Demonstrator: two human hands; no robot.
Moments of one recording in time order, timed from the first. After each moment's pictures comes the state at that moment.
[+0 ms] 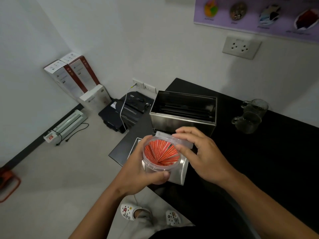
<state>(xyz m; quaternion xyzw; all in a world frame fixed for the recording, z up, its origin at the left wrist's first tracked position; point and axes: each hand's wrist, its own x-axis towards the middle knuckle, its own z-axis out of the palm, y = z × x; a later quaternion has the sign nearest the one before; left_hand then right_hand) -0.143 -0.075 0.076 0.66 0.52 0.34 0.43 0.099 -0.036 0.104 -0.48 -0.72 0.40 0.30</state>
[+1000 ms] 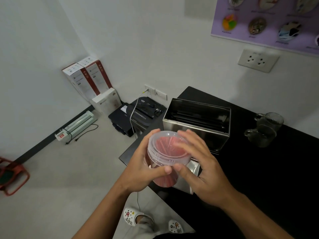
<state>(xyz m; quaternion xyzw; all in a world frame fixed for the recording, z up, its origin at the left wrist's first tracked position) -0.155 -0.067 0.101 0.58 0.49 0.43 0.49 0.065 -0.056 0.105 -0.36 -0.76 0.36 0.40</state>
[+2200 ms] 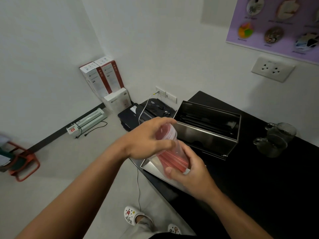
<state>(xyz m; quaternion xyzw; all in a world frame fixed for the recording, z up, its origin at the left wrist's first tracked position) -0.167 -0.032 0.193 0.72 0.57 0.17 0.36 0.034 -0.051 0.069 -0.38 -0.65 0.55 0.37</state>
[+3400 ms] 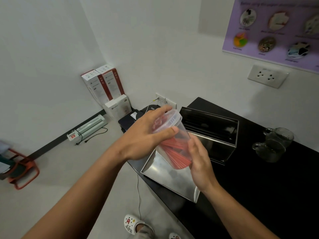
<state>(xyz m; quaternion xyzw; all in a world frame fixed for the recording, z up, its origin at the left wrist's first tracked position) -0.159 -0.041 0.221 0.68 0.58 0.30 0.33 0.024 -0.034 0.110 -0.35 -0.49 0.64 0.48</state>
